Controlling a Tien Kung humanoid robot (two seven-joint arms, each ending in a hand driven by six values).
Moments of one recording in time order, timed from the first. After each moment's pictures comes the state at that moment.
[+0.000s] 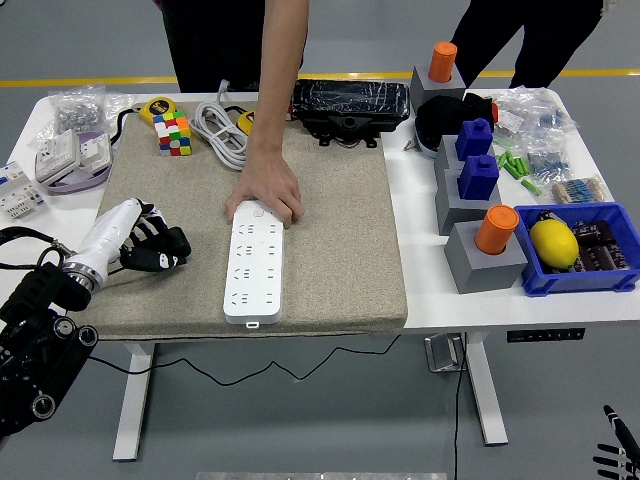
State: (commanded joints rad) left arm -0.26 0.20 -1.30 -1.09 2.00 0.09 0.00; right arm 0.23 -0.10 2.02 0.18 -1.76 0.02 -0.12
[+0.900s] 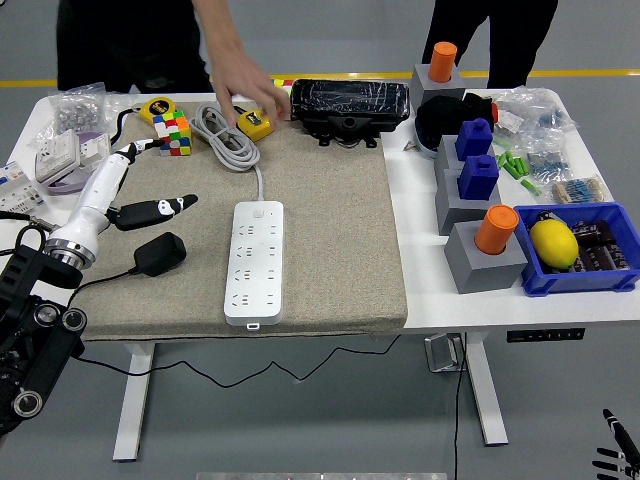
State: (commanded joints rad) left arm -0.19 0.15 -1.42 -1.33 1.80 0.12 -0.08; right arm 0.22 -0.09 2.02 0.18 -1.77 0.02 -0.12
